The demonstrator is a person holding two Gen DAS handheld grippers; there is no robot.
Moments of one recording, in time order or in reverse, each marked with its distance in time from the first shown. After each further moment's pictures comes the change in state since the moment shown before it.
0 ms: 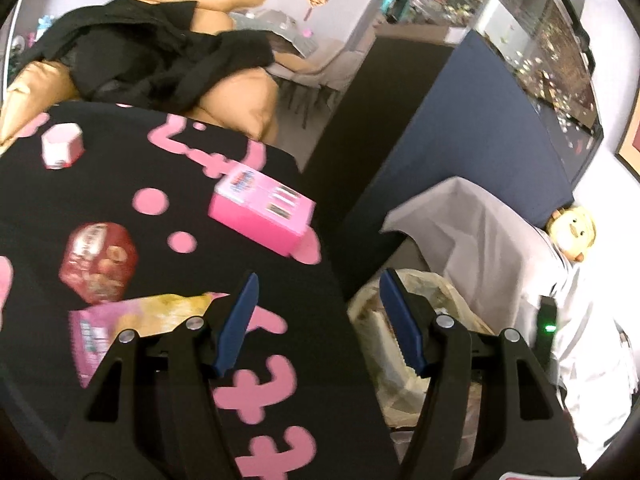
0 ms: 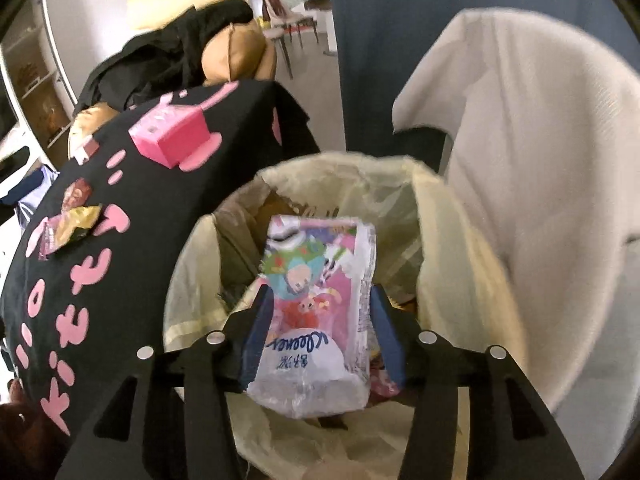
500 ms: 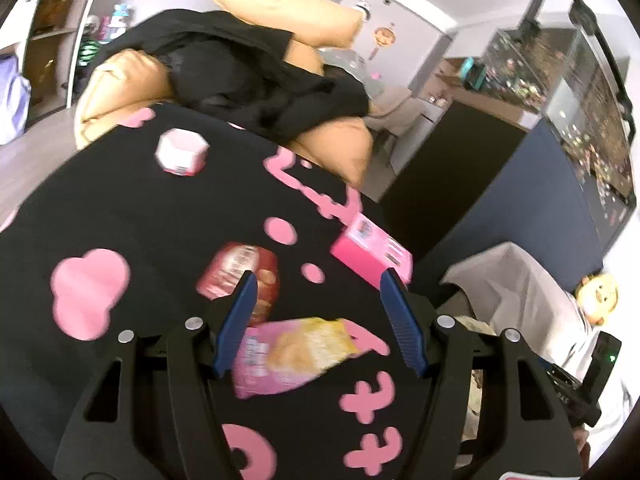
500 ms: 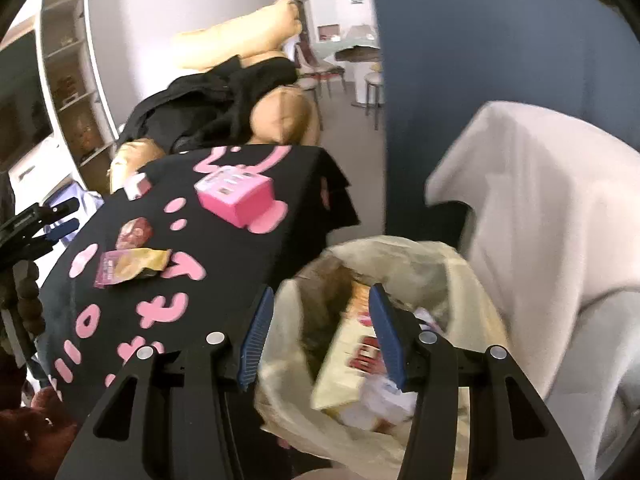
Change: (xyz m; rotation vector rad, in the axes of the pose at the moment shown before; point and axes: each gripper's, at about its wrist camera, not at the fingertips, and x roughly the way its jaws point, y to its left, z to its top) left arm -0.068 0.104 0.005 -0.171 -0.138 0.151; right arm -0.061 0.045 0.019 -0.064 -0.178 0.086
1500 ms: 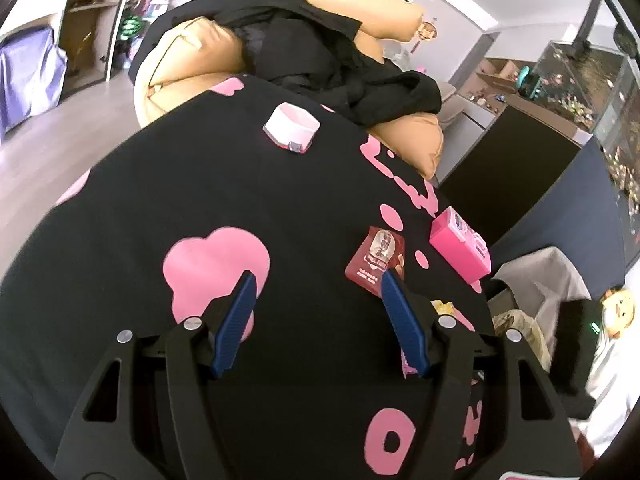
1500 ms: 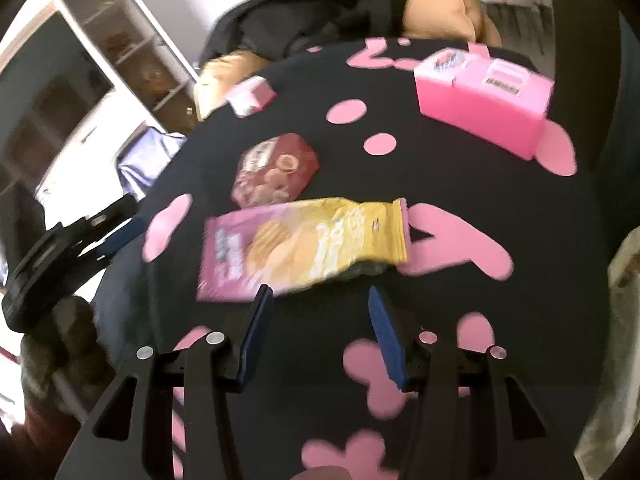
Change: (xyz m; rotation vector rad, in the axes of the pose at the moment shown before) left arm -0.009 0.107 -0.006 -0.051 0.064 0.092; right arm 0.162 0.207 -0.002 0.017 0.310 0.347
